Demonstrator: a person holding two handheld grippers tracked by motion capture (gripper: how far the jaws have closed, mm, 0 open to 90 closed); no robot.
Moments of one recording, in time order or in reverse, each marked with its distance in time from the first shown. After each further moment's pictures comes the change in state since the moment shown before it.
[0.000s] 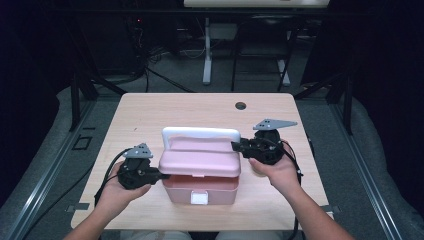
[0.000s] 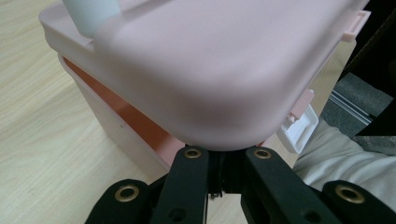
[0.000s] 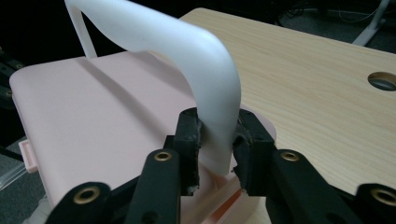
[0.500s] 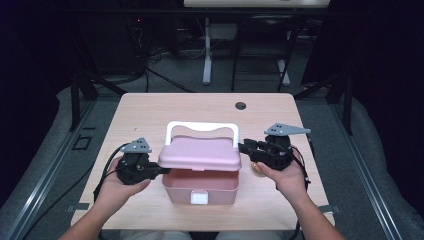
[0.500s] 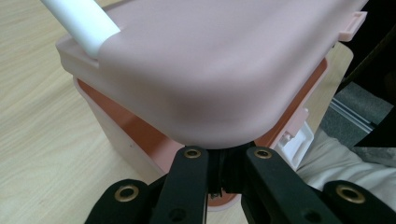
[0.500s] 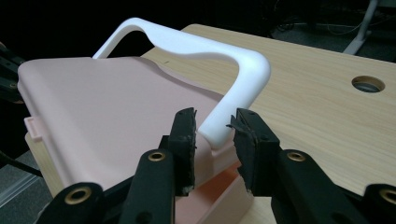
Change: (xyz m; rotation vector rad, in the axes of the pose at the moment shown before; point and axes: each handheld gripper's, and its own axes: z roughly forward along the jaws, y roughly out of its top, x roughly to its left) left arm 0.001 0.014 -0.009 -0.040 0.006 -0.004; right arm -0.003 -0.015 -0.021 -0.072 -0.020 0.026
